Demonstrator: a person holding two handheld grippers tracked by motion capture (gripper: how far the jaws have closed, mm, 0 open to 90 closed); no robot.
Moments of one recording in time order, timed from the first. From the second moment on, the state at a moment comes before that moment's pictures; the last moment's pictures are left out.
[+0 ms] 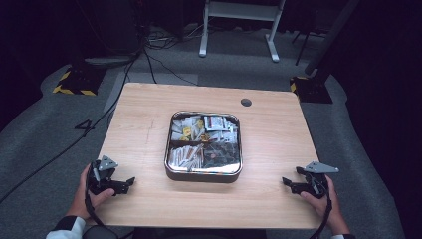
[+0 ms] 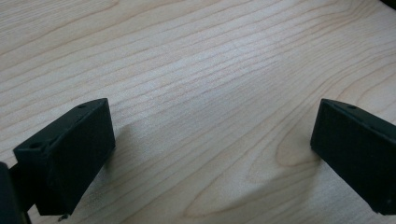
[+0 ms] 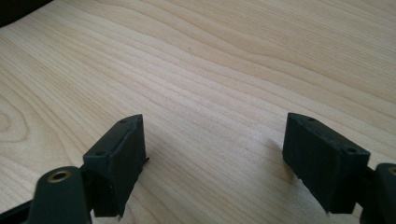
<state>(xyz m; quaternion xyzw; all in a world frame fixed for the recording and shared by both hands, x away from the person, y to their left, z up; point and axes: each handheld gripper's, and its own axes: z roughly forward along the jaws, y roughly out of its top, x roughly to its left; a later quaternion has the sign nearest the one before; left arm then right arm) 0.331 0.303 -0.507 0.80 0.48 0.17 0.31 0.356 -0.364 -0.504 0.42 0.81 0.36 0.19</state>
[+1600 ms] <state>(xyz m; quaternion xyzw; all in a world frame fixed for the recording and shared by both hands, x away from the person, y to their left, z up) 0.327 0.308 -0.507 0.80 0.48 0.17 0.31 0.380 -0.343 -0.457 0.39 0.82 0.37 0.20</state>
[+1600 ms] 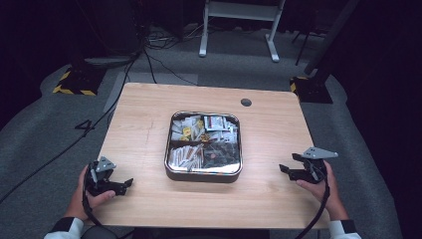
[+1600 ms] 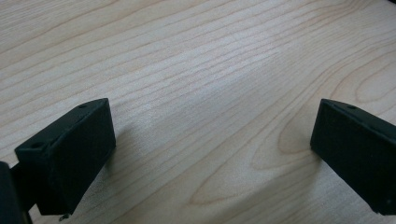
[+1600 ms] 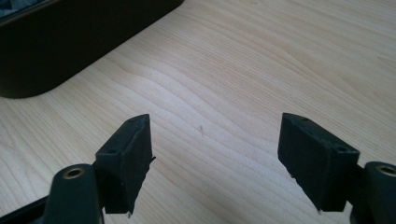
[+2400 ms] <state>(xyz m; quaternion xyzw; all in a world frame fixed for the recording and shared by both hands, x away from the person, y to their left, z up) 0.327 0.308 -0.507 0.80 0.48 0.17 0.31 0.405 -0.299 -0.426 0.35 0.83 0.39 0.20</state>
